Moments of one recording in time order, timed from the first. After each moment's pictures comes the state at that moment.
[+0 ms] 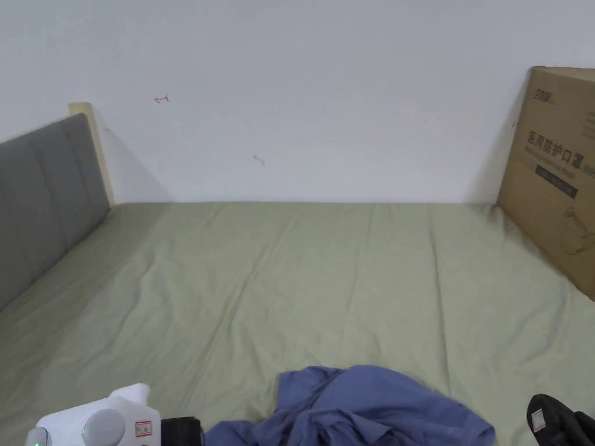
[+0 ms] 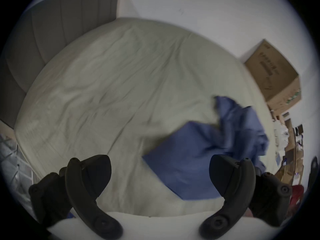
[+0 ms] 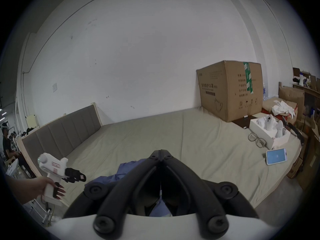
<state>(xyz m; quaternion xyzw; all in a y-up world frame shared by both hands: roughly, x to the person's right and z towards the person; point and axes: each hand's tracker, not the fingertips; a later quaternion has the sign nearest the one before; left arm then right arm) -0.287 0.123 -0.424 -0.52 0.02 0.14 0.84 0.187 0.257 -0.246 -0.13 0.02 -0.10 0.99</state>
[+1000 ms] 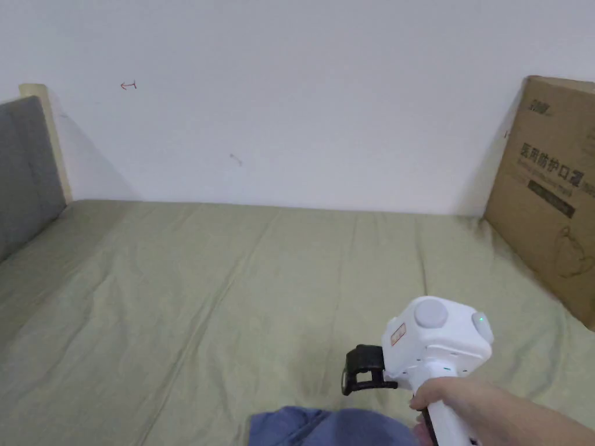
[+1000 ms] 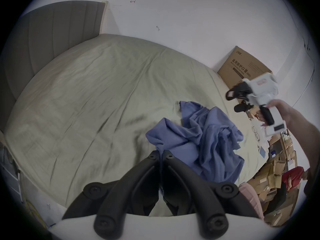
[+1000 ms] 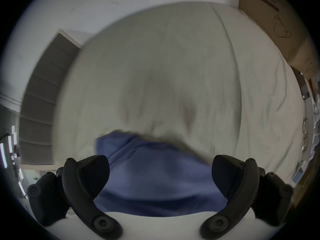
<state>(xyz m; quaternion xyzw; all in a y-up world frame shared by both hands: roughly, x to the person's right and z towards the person) -0.266 0.151 -0.363 -0.41 -0.07 0.16 0.90 0.126 0.157 -0.651 -0.63 0.06 -0.09 0.77</state>
